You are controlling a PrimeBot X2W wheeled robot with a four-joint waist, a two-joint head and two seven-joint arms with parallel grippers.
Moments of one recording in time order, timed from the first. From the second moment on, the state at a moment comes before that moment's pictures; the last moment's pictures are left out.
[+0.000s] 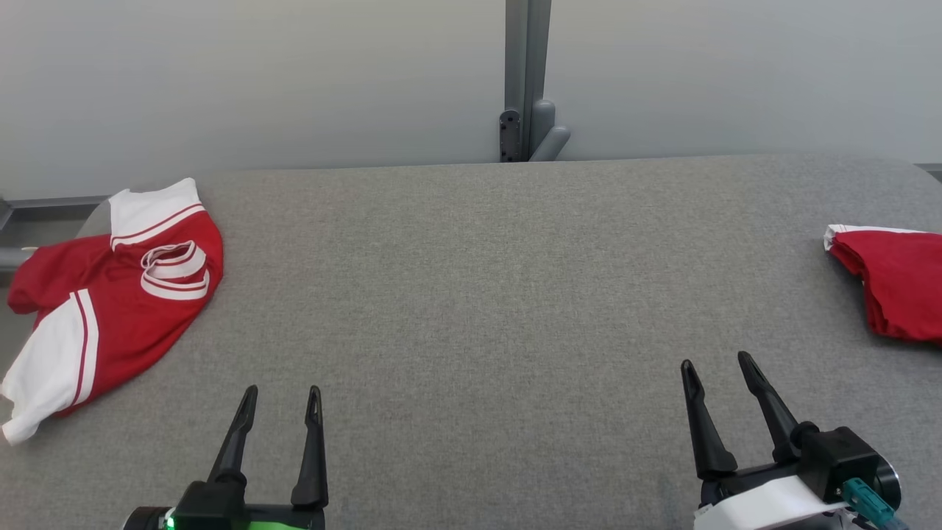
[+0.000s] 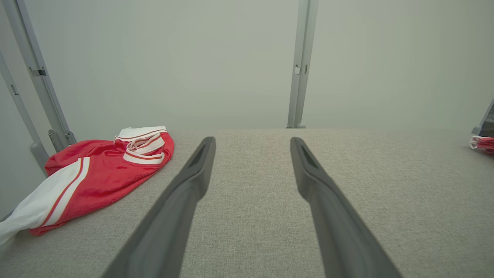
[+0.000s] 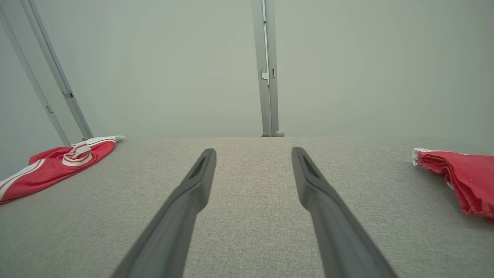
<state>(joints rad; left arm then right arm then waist) 0.13 0.05 -0.13 0.03 -0.12 -0.03 -0.26 0.11 -0.05 0.09 0.02 0.15 0.13 -0.26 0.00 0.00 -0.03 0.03</state>
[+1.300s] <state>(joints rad) 0.11 0.05 -0.15 -0.01 -0.17 0.05 -0.26 0.10 -0.05 0.16 0.03 0.19 0.13 -0.26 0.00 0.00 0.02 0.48</state>
